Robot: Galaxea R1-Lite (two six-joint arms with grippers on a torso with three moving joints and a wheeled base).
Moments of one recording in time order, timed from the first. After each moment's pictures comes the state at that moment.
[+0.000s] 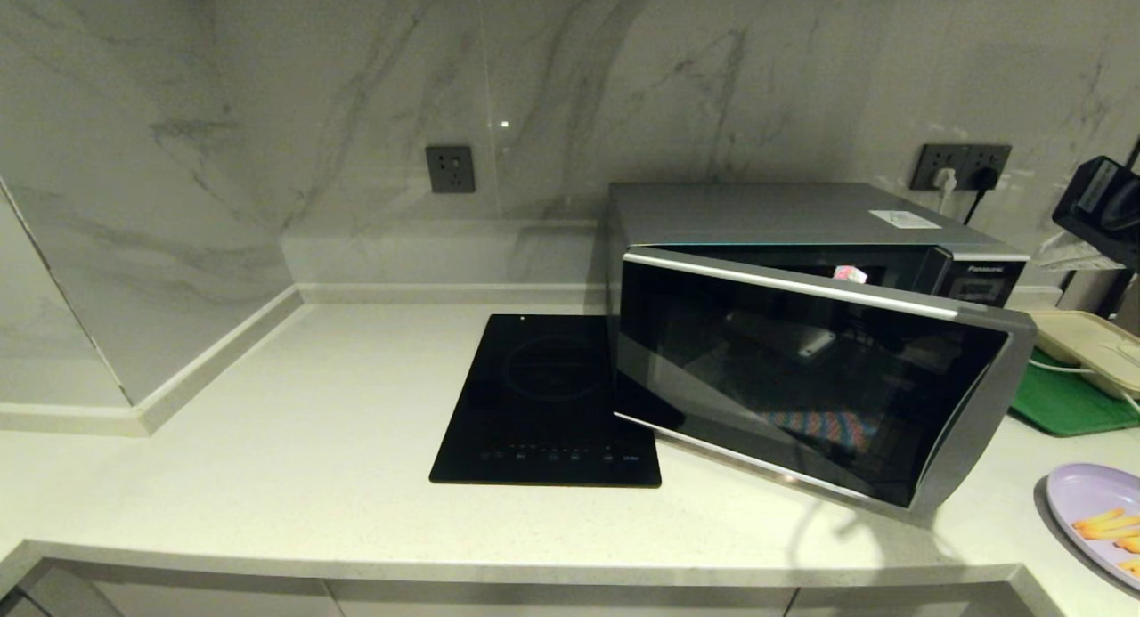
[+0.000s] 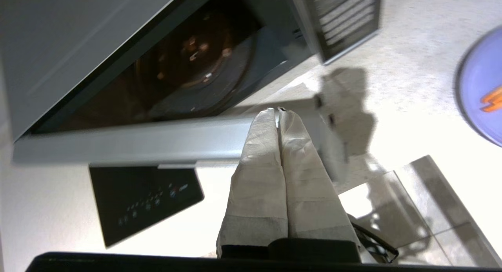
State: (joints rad) left arm 0.00 0.00 0.00 -0.01 0.01 -0.05; right arm -0.01 1.59 -1.69 0.75 -0.13 0.65
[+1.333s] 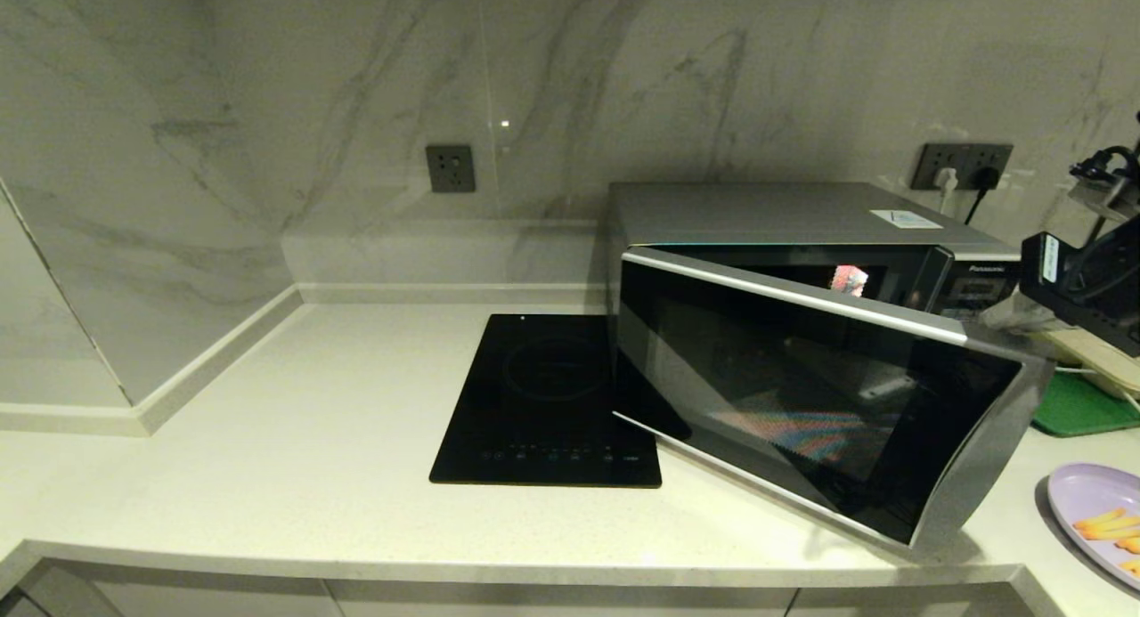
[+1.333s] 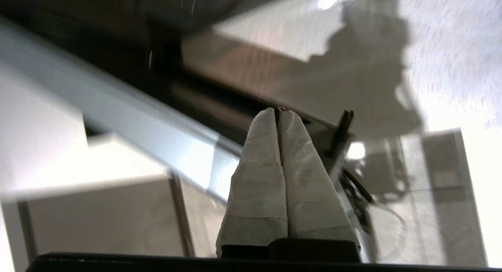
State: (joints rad) left arm 0.00 0.00 0.00 -0.01 0.01 -0.05; right arm -0.09 1.65 -1.61 0.83 0.21 0.40
